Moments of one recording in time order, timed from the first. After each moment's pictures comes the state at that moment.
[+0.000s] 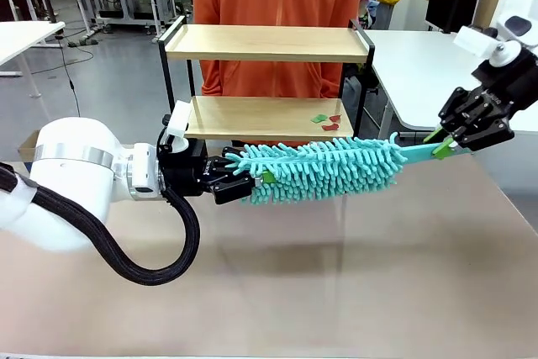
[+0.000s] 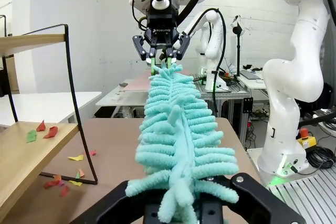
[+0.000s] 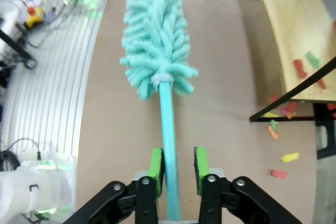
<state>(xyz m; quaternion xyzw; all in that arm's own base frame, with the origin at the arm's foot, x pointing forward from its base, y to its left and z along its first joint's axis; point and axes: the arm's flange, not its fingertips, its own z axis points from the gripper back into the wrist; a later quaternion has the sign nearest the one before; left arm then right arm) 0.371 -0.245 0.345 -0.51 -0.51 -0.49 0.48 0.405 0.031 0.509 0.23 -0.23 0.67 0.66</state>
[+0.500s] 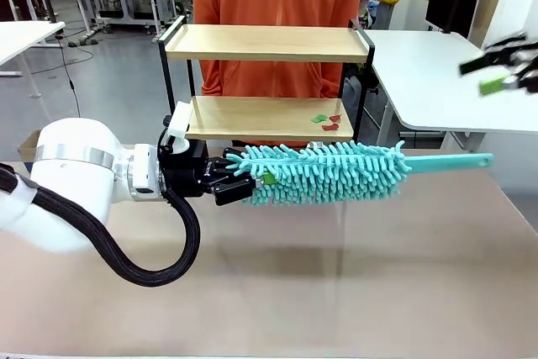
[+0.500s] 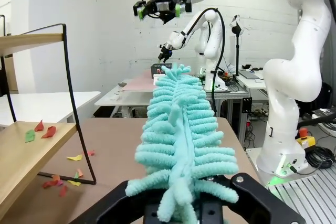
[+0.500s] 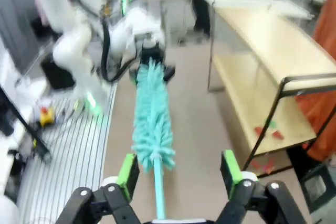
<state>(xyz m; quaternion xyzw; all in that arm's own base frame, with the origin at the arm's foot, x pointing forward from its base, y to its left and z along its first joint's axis) 0.370 -0.246 0.344 -0.51 -0.51 -0.49 0.48 0.386 -0.041 0.568 0.39 -0.42 0.52 0.63</state>
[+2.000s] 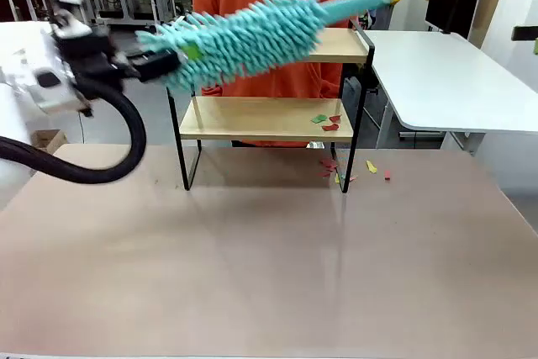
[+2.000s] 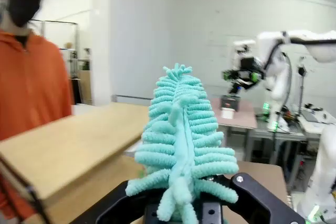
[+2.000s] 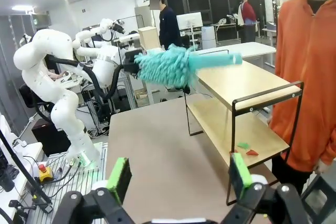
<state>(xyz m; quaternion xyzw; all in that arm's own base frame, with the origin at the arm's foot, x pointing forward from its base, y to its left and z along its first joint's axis) 0.400 -0.122 0.508 -0.44 -0.62 -0.36 0.54 0.383 -0.100 0.565 0.44 -0.49 0.42 0.62</state>
